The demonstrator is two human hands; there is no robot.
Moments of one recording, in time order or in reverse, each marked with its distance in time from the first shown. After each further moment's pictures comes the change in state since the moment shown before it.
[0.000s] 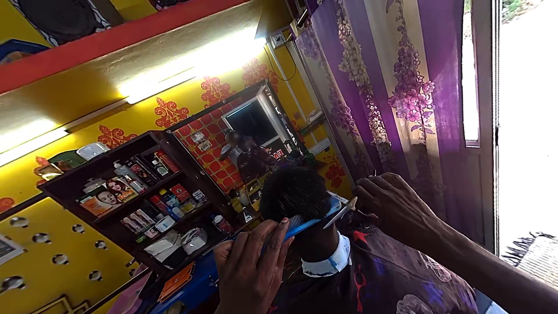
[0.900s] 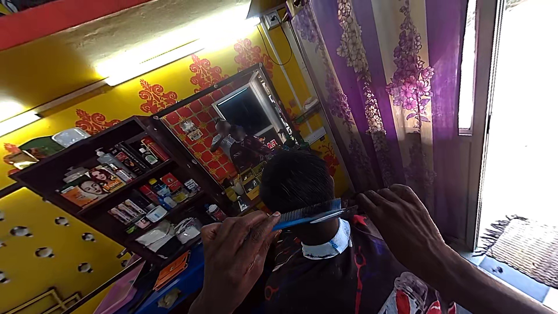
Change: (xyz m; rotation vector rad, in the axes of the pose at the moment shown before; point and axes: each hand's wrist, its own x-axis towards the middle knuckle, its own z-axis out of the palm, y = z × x) left_hand -0.021 -0.039 -0.005 -0.227 -0.053 0.018; right_hand -0.027 -0.062 -0.011 -0.099 0.058 0.134
